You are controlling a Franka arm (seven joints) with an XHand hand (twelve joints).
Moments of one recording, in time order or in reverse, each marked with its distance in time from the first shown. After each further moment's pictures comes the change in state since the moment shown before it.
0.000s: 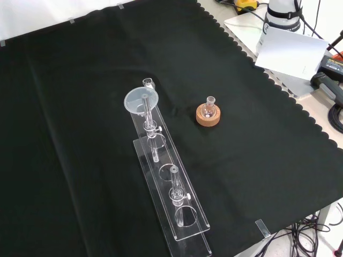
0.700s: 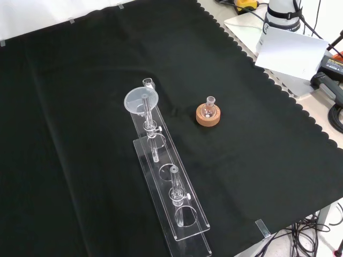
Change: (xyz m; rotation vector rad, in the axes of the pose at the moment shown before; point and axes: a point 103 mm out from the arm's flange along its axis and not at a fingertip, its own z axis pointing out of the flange) arm 0.004 0.023 -0.001 -0.024 -0.016 -0.030
